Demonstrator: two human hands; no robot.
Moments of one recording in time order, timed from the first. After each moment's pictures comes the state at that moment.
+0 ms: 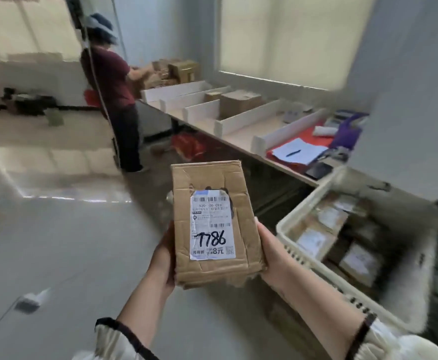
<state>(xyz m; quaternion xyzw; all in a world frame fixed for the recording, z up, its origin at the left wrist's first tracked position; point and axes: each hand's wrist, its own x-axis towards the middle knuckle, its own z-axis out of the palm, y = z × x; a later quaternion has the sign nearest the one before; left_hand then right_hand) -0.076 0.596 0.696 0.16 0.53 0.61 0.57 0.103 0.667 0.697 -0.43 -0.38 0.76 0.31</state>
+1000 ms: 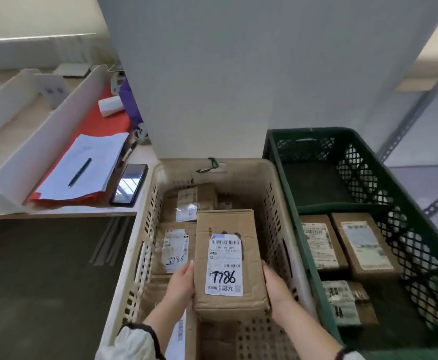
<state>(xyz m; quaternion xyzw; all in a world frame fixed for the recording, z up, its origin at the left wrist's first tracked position) 0.324 1.043 0.495 0.48 0.61 0.10 0.62 0.493 0.935 0.480 -0.63 0.04 0.58 0.52</state>
